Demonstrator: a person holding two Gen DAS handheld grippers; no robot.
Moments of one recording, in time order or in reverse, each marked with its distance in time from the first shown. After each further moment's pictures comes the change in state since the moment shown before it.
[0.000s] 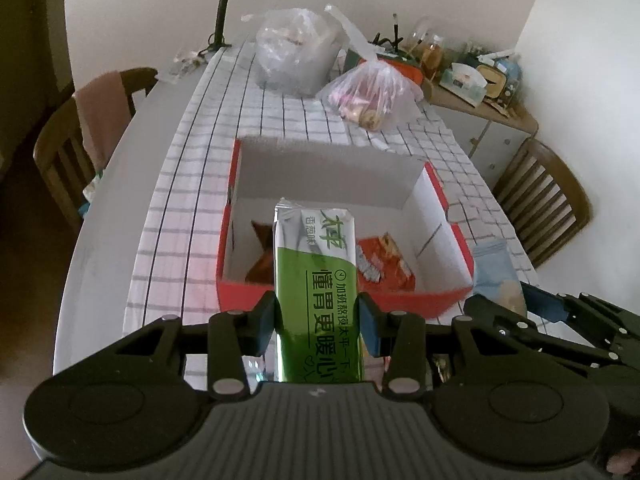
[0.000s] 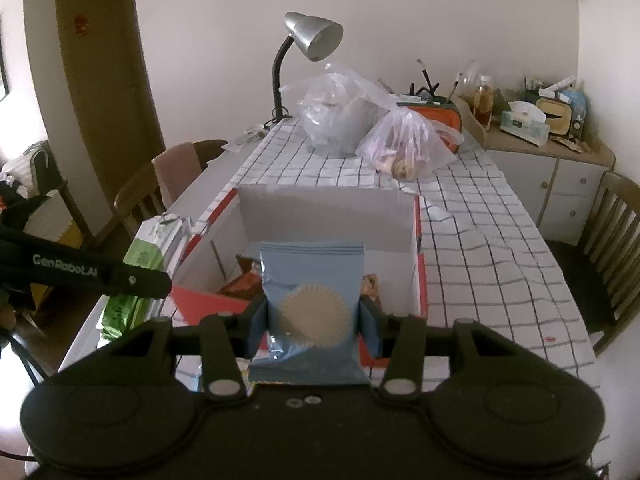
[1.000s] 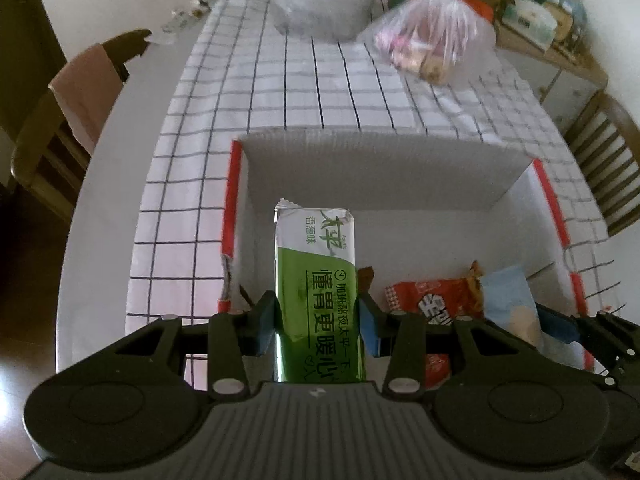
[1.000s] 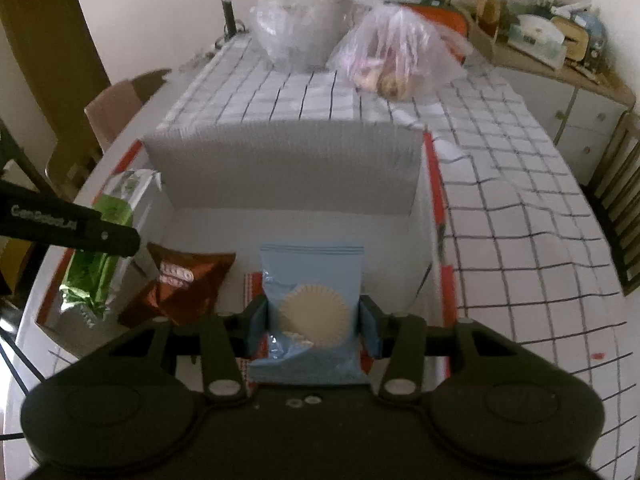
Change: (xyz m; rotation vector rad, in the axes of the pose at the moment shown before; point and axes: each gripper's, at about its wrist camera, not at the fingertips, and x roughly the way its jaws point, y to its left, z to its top) left arm 0.155 0.016 0.087 0.049 0.236 0.145; right arm 0.164 -0.035 0.030 0.066 0.290 -0.049
